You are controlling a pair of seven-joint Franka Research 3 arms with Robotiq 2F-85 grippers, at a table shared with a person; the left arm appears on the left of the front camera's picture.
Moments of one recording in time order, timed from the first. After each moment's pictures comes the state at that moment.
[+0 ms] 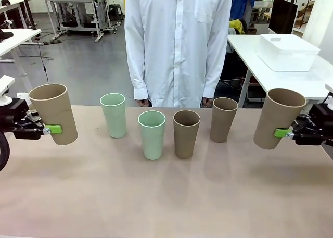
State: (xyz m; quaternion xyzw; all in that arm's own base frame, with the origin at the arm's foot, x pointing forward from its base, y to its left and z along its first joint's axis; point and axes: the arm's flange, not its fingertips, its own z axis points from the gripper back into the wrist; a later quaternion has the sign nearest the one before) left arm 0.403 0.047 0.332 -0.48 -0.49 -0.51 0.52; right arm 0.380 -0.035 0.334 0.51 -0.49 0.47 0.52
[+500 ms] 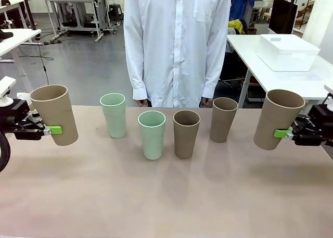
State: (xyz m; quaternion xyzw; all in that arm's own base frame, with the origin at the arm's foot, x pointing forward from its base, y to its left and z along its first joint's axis) left arm 0.404 0.047 0.329 -0.48 -0.49 -0.50 0.53; right arm 0.381 -0.036 0.332 0.50 -0.49 0.47 0.53
